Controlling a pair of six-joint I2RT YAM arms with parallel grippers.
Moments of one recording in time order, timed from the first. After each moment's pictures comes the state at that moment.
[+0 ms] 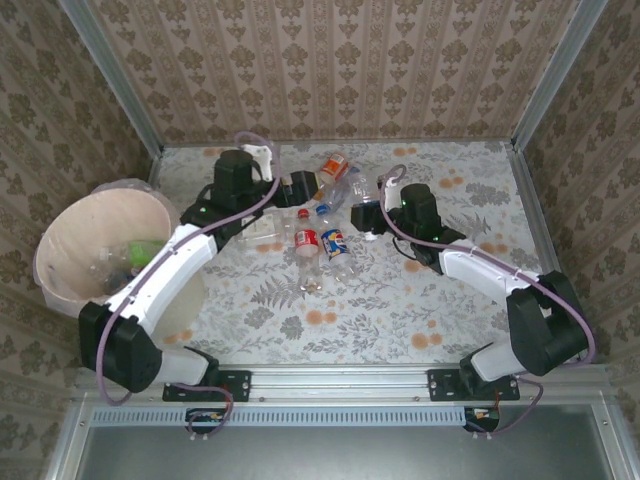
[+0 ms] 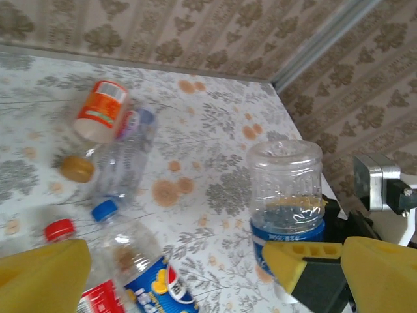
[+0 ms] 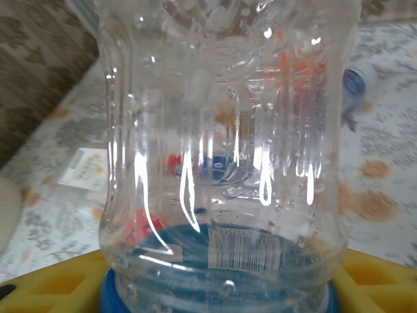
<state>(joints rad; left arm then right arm) -0.52 1.37 1.19 -0.24 0.33 -0.49 0.42 1.44 0.85 0.21 -0.26 0.32</state>
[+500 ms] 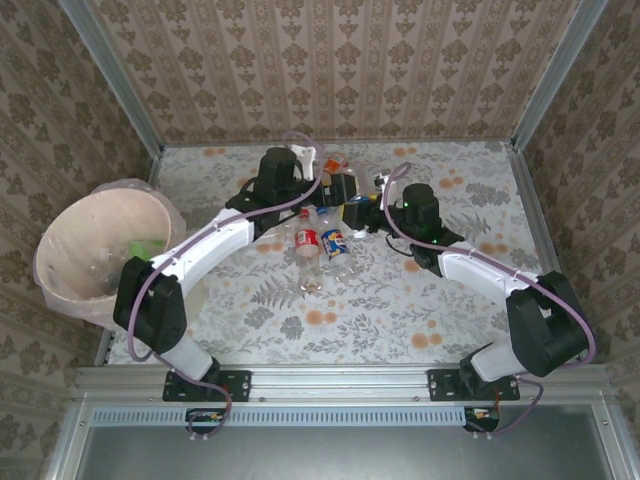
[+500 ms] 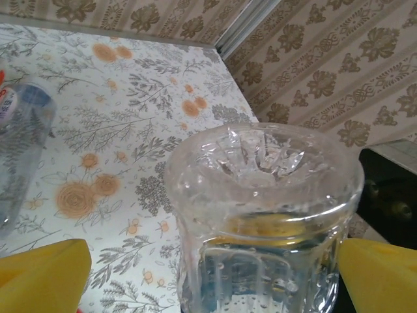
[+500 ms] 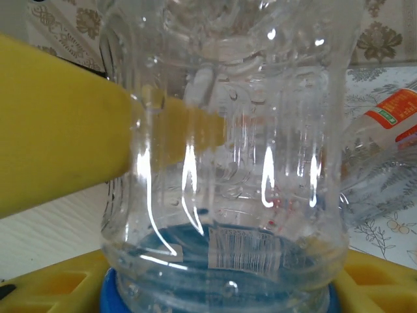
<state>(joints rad) -0.63 1.61 1.30 -0.08 0.42 -0.56 0.43 1.44 0.83 0.37 -0.41 0.42</state>
